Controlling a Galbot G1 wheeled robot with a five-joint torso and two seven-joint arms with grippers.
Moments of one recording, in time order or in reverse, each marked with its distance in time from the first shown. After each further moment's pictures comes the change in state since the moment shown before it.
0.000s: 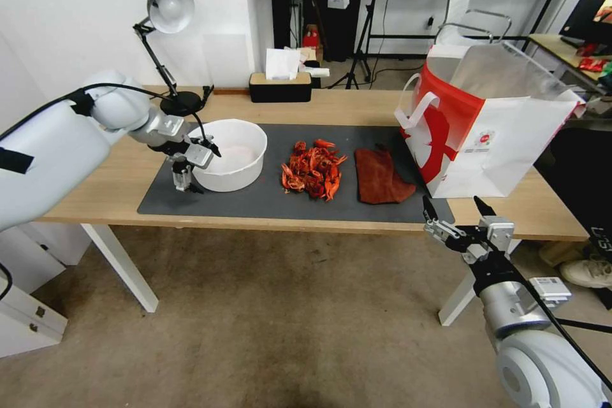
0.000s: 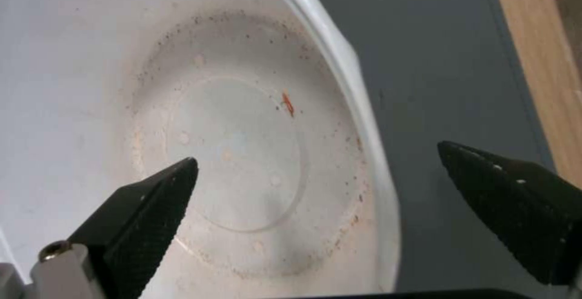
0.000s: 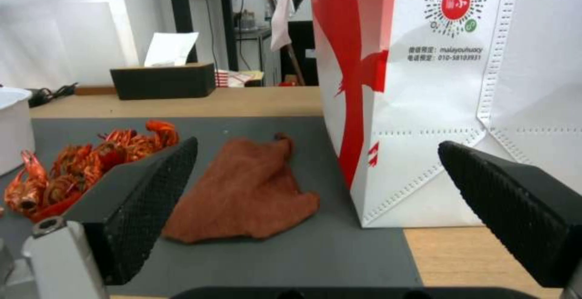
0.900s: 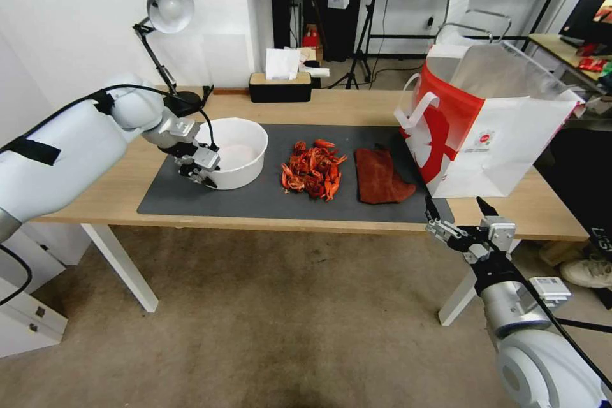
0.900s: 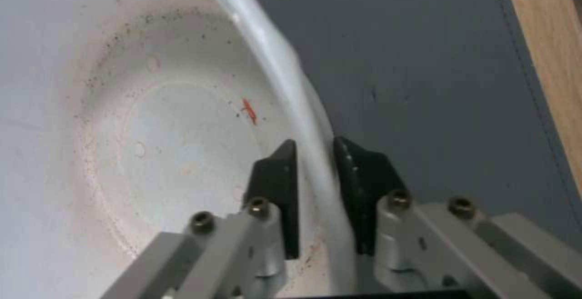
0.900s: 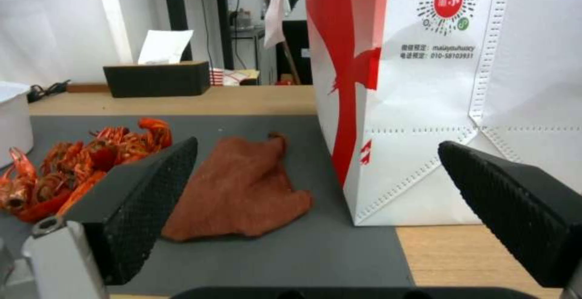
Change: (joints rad) left arm -0.010 -0.033 0.034 0.060 0.008 -0.036 0.022; right arm -0.001 0.000 0.001 -0.006 -0.012 0.003 0.005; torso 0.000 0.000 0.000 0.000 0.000
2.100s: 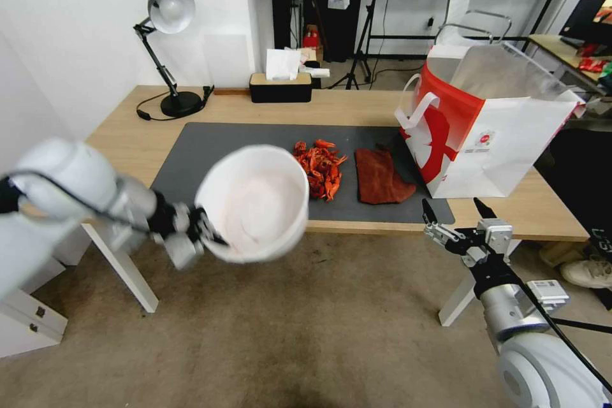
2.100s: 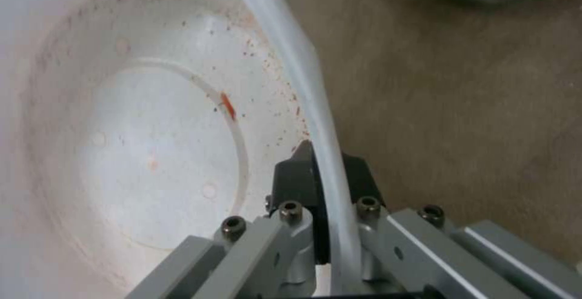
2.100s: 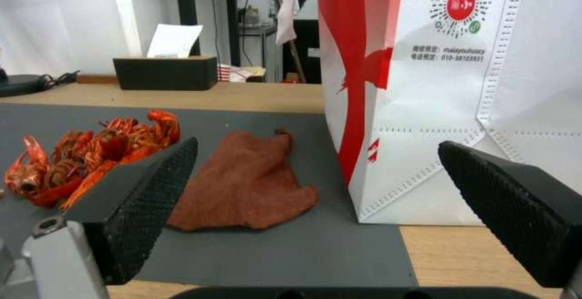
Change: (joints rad) left arm 0.912 0.302 -0.715 -0.899 0.066 -0.335 -0.054; right arm -0.025 -0.028 -0.004 0.008 -0.009 0.013 -0.001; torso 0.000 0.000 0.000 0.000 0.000
